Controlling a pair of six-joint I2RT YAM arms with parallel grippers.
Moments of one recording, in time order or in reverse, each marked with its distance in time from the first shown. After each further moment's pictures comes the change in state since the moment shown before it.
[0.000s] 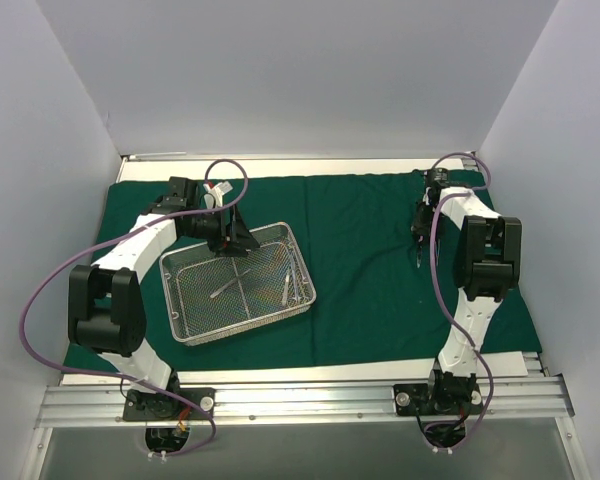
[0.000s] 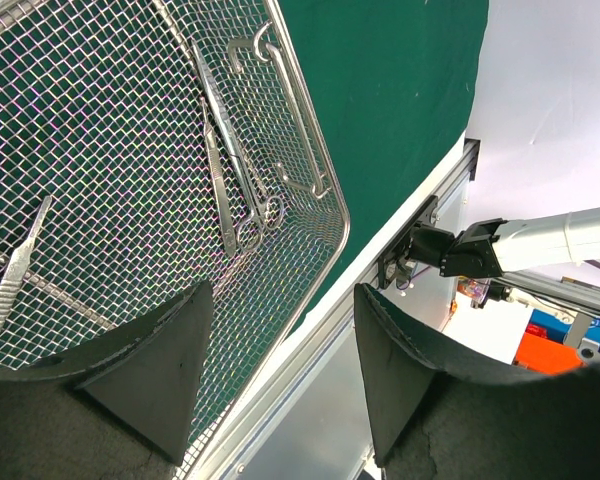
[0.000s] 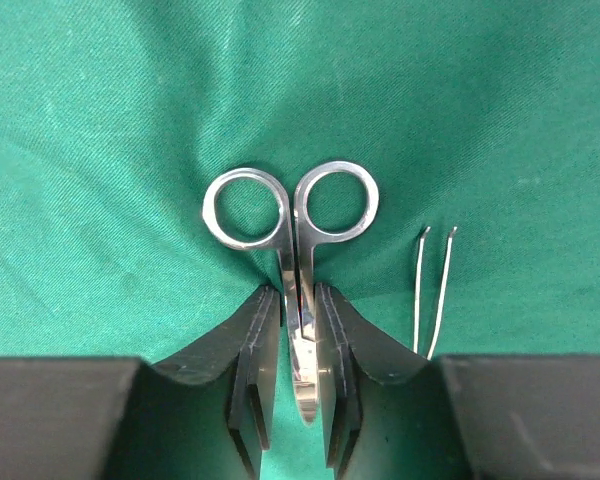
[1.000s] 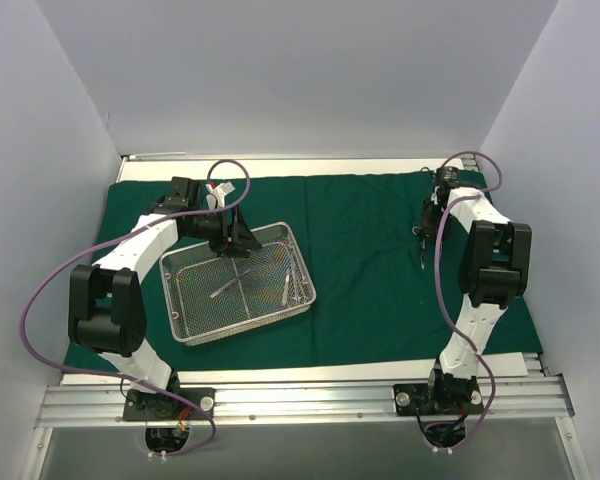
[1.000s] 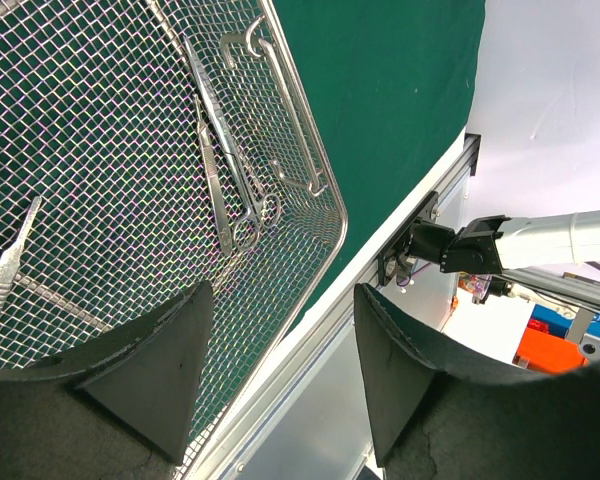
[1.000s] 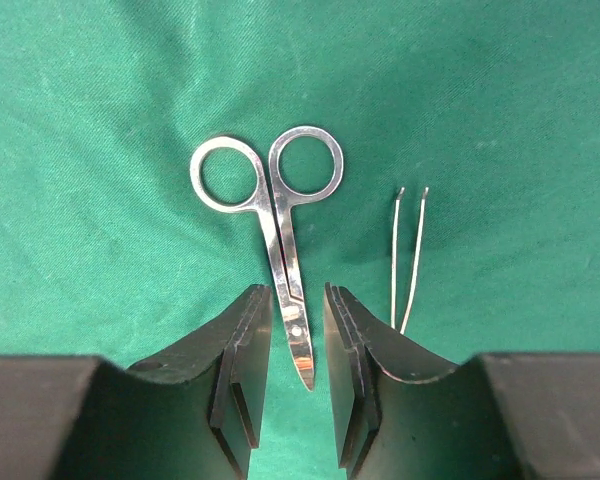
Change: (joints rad) left arm -0.013 0.000 0.000 -0.001 0.000 0.000; right arm -0.032 -0.074 -0.032 -0.019 -0.013 0.002
